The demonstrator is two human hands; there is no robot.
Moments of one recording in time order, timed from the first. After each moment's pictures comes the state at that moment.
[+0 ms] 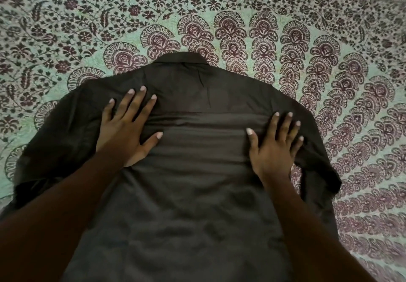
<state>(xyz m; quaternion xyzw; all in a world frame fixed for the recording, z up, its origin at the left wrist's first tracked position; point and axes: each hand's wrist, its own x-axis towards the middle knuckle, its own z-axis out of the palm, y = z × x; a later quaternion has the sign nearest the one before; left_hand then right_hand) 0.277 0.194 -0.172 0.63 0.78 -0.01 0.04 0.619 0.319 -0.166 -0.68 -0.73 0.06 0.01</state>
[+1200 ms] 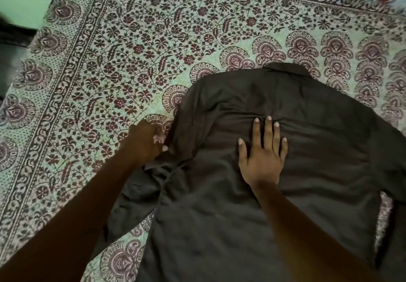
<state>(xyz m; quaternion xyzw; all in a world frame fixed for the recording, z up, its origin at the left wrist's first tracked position) 0.166 0.031 -0.102 0.29 0.87 0.13 0.37 0.434 0.187 -0.174 -0.52 -0.85 0.06 0.05</state>
